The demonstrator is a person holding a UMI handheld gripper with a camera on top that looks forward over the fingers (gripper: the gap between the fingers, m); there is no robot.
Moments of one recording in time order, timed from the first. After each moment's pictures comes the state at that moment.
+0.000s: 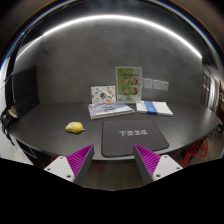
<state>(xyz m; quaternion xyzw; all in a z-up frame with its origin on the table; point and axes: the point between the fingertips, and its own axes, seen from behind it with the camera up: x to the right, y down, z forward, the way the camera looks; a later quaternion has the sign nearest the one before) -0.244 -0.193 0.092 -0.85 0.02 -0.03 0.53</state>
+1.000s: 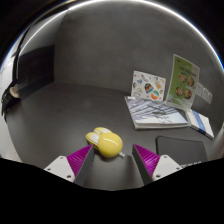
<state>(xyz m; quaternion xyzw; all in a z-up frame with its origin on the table) -0.401 0.025 -0.010 -0.87 -0.14 0.01 0.47</state>
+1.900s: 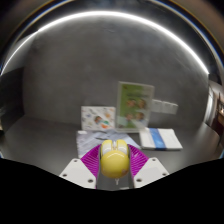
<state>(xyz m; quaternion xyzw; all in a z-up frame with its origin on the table) -0.236 0.060 0.154 -0.82 0.00 -0.08 0.57</state>
